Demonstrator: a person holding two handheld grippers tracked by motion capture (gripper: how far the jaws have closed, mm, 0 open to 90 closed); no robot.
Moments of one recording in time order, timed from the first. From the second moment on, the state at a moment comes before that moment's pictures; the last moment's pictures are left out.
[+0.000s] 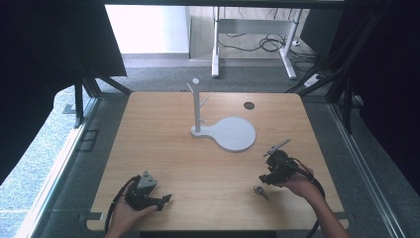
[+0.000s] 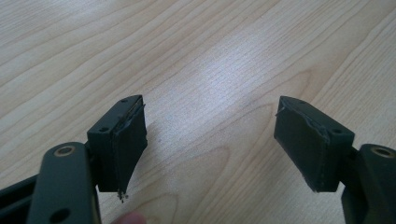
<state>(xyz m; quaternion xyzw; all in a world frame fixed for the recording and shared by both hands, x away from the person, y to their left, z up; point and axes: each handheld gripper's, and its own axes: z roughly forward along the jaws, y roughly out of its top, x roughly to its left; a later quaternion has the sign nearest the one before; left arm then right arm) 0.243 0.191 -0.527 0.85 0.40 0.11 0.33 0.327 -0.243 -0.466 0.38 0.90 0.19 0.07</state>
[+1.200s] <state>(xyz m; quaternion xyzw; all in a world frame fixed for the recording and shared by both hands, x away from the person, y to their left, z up) 0.243 0.191 -0.527 0.85 0.39 0.11 0.33 0.328 -0.218 -0.490 0.36 0.92 0.16 0.00</state>
